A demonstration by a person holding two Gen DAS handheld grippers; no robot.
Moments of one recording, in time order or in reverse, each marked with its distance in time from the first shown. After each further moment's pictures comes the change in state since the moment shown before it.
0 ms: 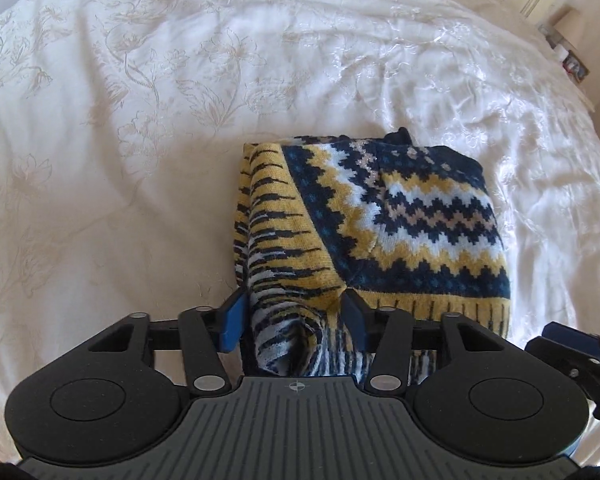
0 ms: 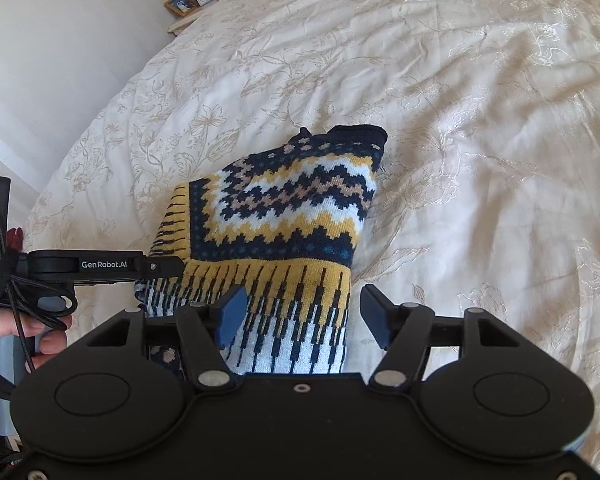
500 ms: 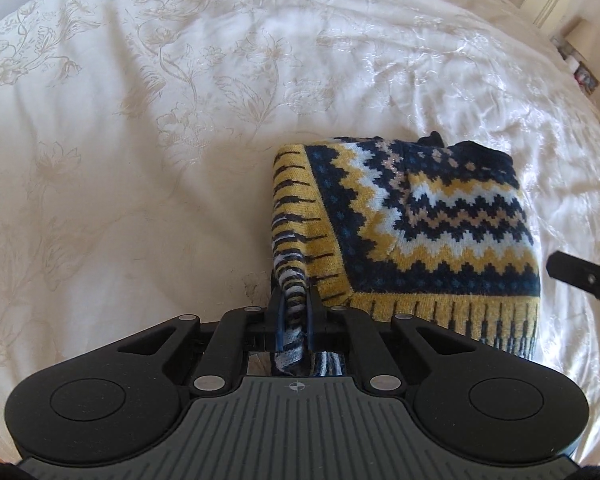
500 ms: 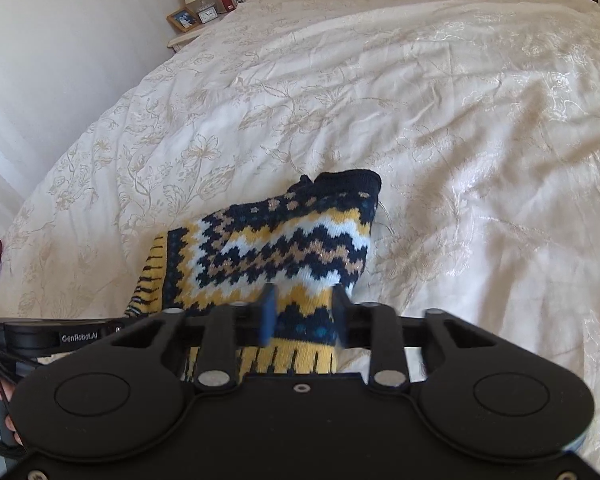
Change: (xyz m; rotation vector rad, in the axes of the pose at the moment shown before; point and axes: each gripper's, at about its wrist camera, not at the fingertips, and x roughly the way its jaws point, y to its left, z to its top) left arm -0.001 0.026 -0.010 -0.052 -0.014 0.020; right arm 0.026 0.010 0.037 -0.077 -0.078 -0.057
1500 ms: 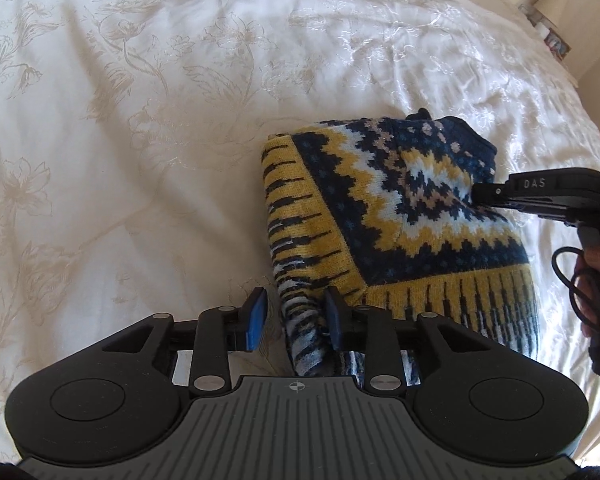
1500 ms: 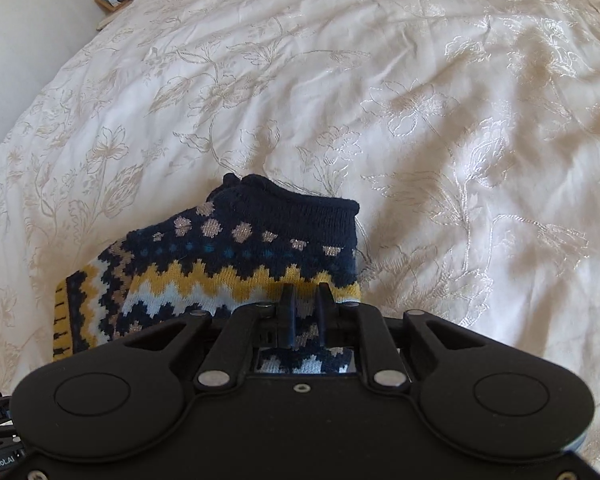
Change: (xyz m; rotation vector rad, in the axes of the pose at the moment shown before) left arm 0.015 0.009 0.009 0.111 0.055 -0.070; right arm 0.096 -0.020 0.033 0.113 0.116 -0.139
